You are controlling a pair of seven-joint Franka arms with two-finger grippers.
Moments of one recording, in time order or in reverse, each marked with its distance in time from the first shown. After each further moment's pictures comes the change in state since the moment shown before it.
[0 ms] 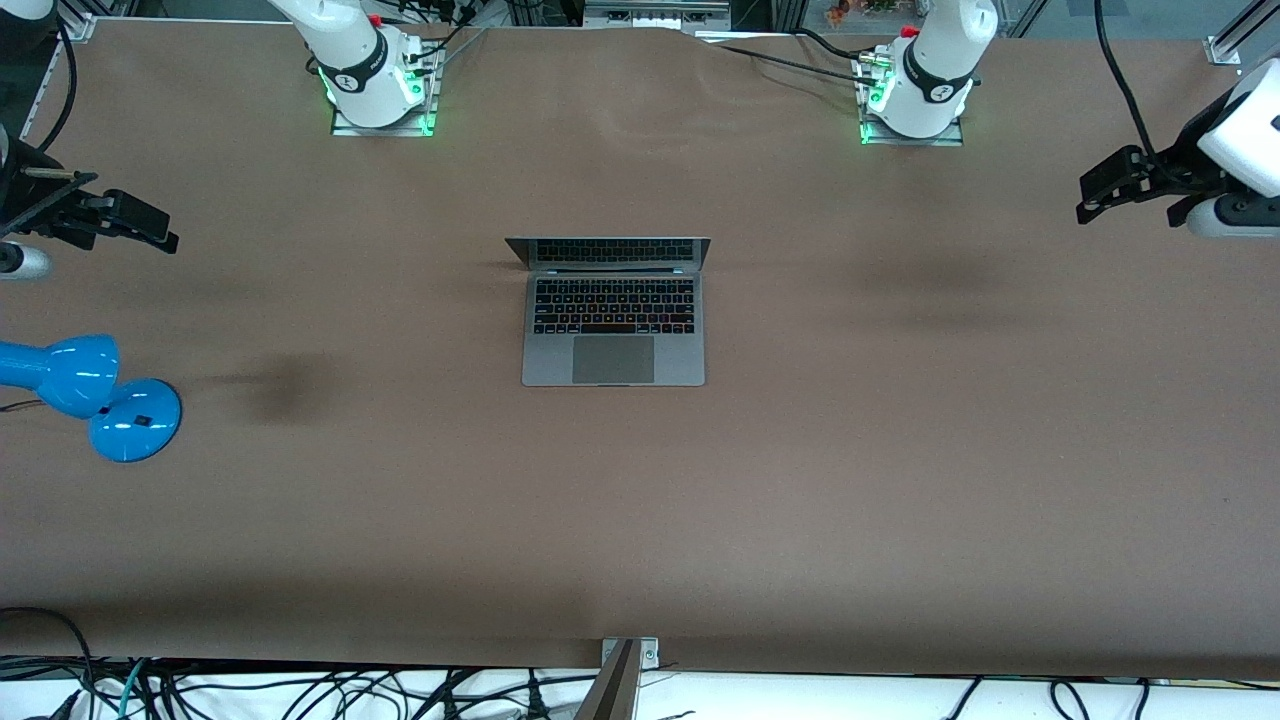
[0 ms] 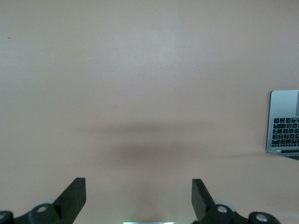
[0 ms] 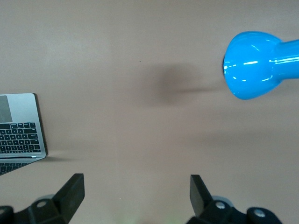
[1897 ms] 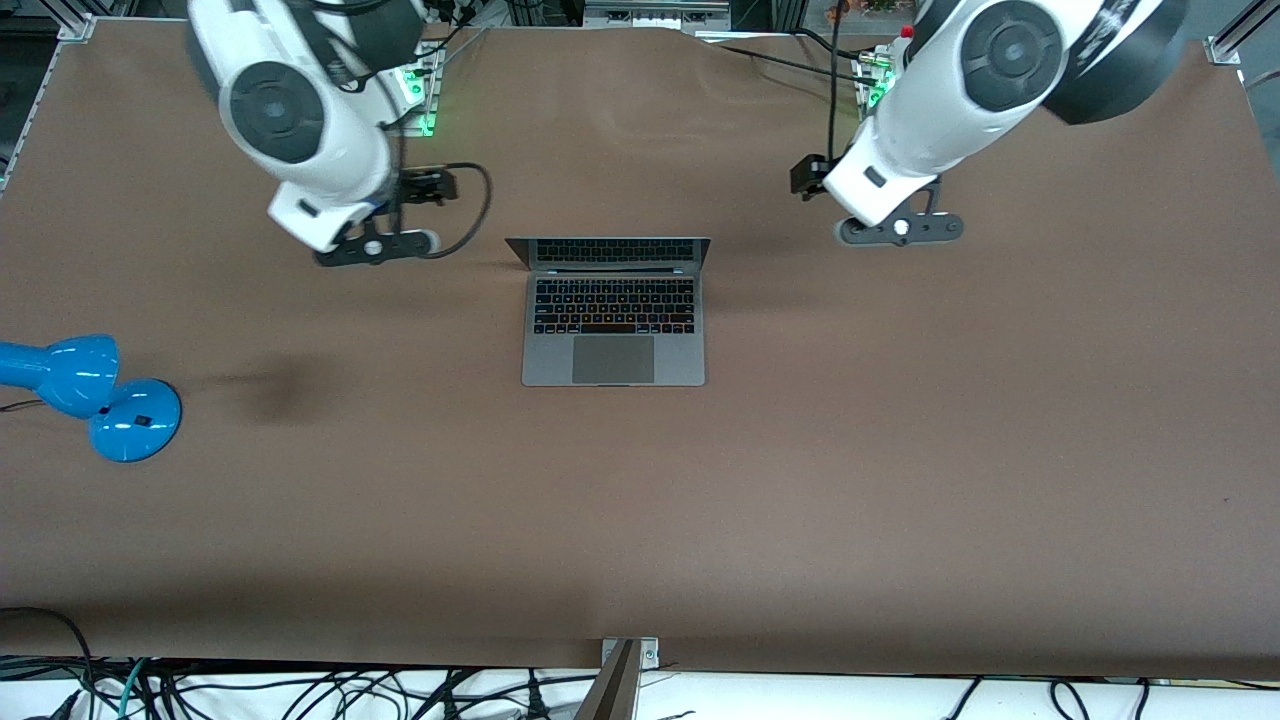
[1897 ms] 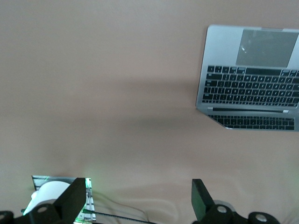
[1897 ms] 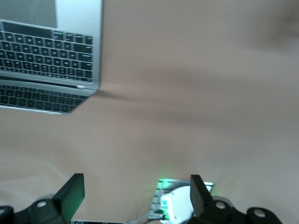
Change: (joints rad) left arm -0.018 0.124 -0.442 -0.113 -0.171 0.036 -0.533; right arm 0.401 0.074 0.151 -0.159 0.036 -0.038 0.352
